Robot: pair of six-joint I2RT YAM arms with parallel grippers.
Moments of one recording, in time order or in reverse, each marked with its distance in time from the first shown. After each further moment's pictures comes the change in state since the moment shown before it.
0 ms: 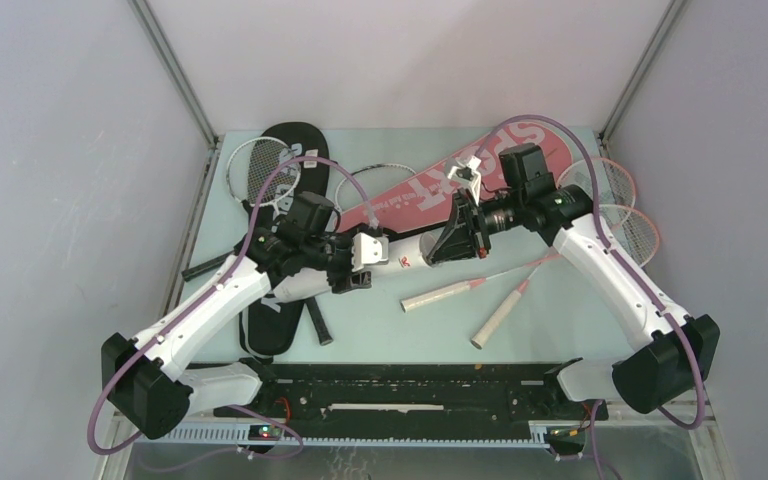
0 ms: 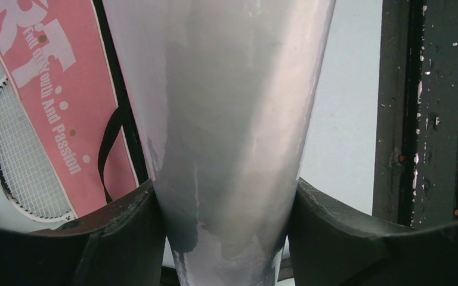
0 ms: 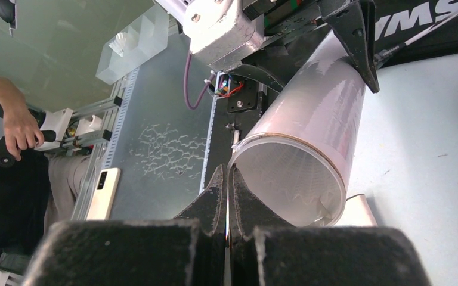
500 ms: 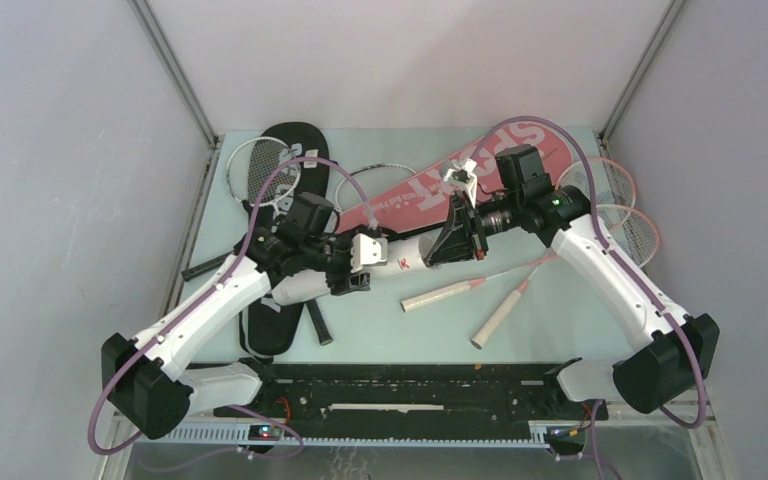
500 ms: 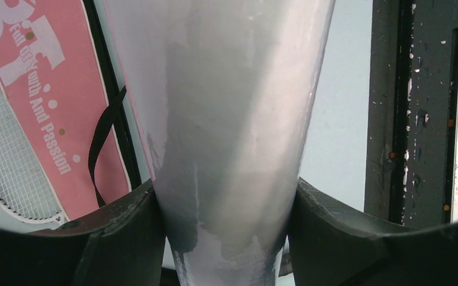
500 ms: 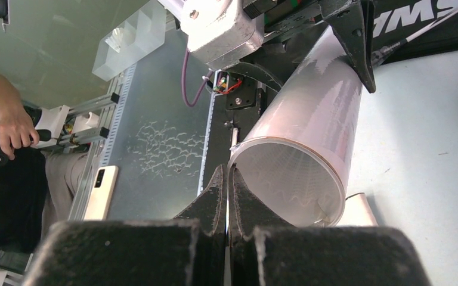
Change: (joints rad) left arm 0.005 0.000 0.000 -0.022 0.018 0.002; right arm 0.023 0.001 0.000 -0.002 0.025 -0.004
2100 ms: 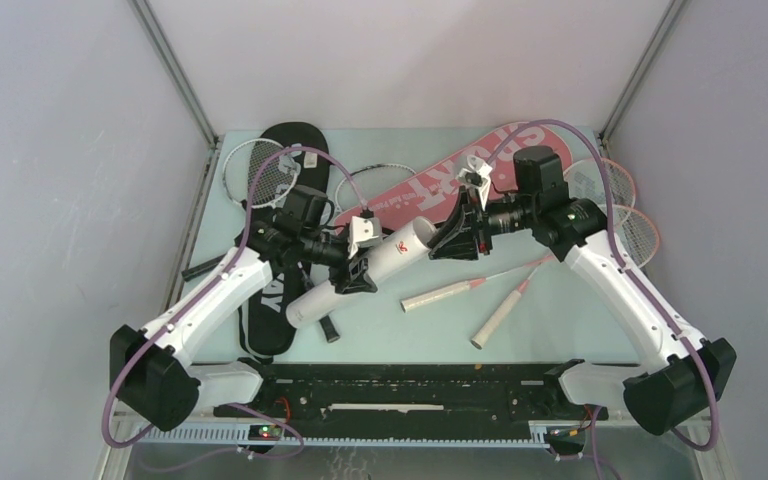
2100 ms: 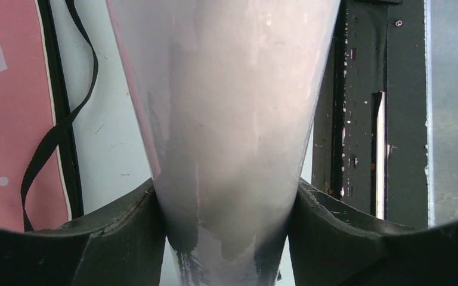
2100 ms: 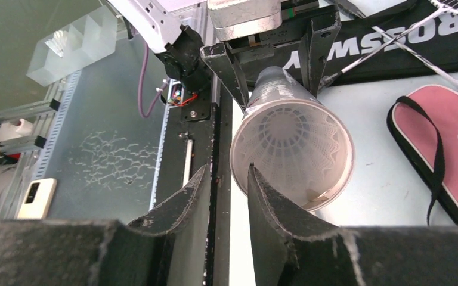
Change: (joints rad) left arm 0.082 0.048 0.000 0.052 0.233 -0.190; right arm -0.018 -0.101 -0.071 0.174 0.084 0.023
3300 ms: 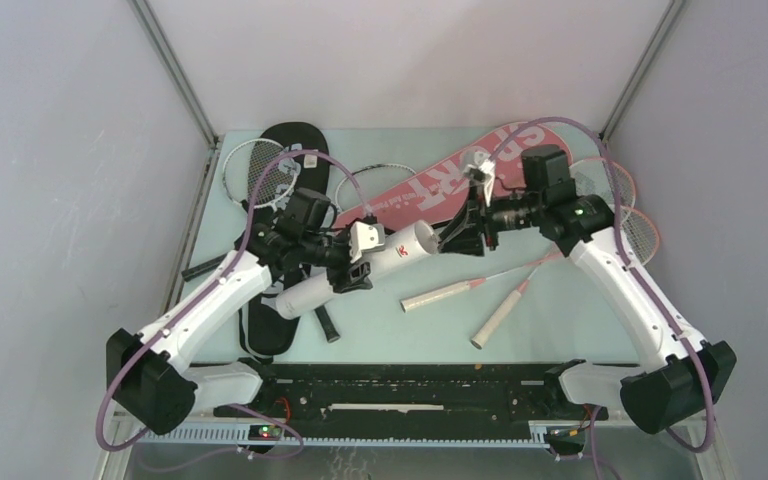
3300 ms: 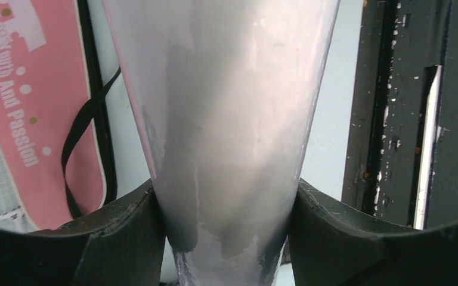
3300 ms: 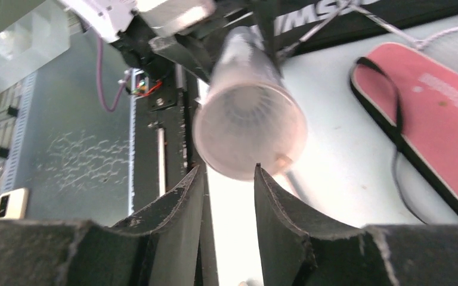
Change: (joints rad) left arm -0.033 -0.007 0.002 -0.024 -0.158 0.055; right arm -0.027 0.006 0.024 -0.108 0.129 -0.070
